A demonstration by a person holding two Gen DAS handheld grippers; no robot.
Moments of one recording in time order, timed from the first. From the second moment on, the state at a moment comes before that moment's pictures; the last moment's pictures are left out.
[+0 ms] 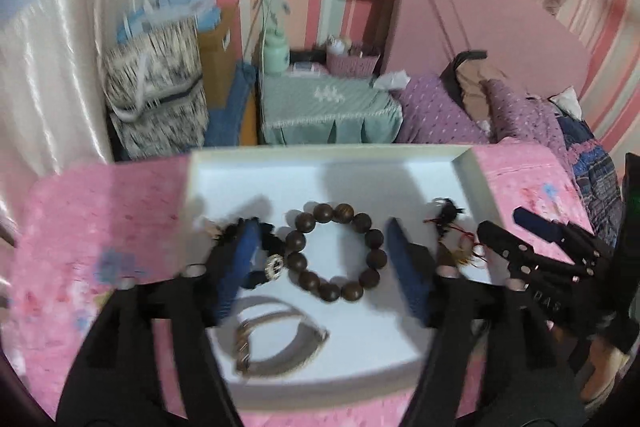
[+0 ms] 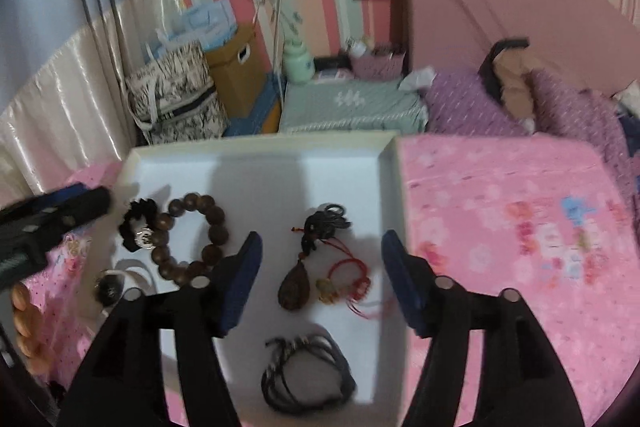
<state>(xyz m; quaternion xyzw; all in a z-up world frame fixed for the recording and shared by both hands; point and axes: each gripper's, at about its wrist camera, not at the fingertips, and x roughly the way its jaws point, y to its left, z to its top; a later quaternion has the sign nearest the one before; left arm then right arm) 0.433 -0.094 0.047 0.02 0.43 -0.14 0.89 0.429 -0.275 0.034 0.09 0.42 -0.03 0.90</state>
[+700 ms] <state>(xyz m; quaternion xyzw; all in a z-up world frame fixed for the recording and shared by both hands) 0.211 0.039 0.098 0.02 0.37 -0.08 0.92 0.216 -0.238 0.085 0.01 0.34 -0.10 0.93</state>
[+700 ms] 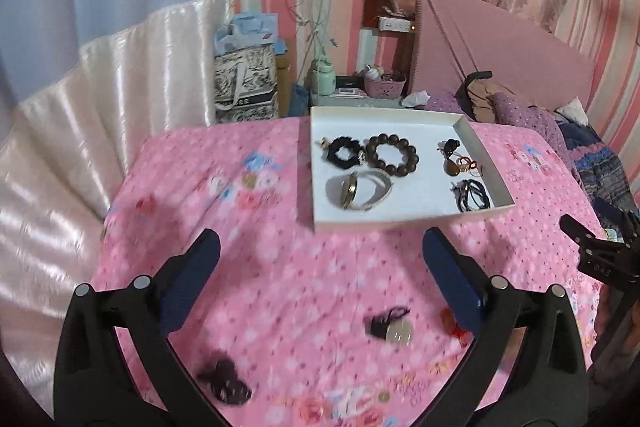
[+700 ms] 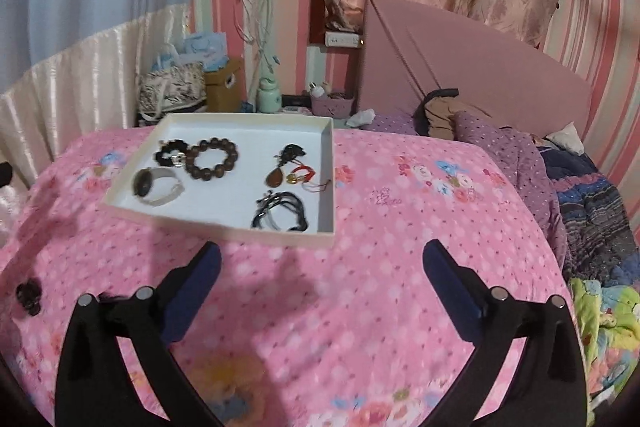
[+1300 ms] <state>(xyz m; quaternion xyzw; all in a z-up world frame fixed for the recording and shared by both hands) 0.138 0.076 0.040 0.06 0.37 -0.05 0.92 0.154 -0.203 0.031 0.01 0.37 -0.10 0.92</state>
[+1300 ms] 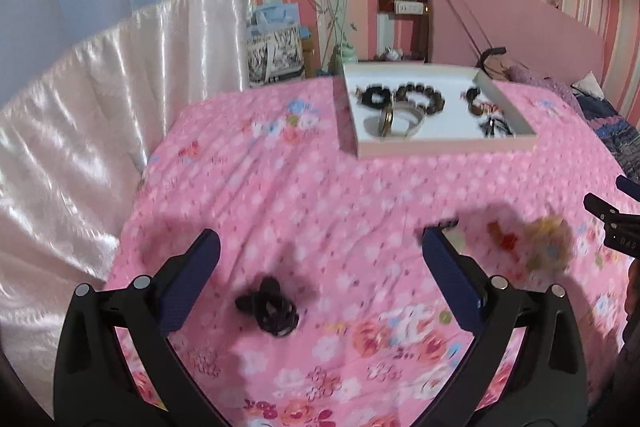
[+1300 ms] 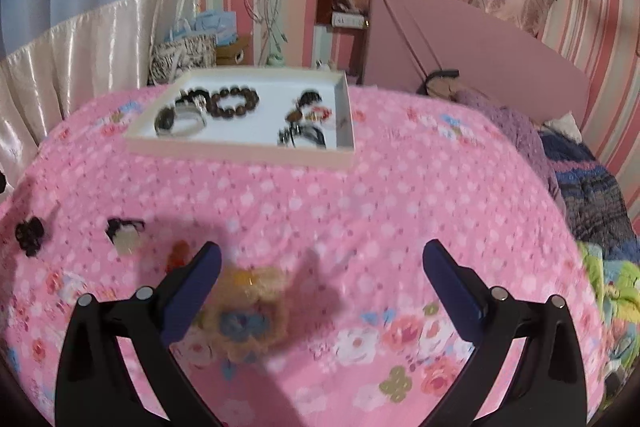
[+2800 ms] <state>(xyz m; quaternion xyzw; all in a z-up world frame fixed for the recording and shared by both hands) 0.164 0.123 -0.071 -0.02 0.43 -0.01 0.90 0.151 -0.225 -0.047 0.11 0.41 -0.05 0.90</state>
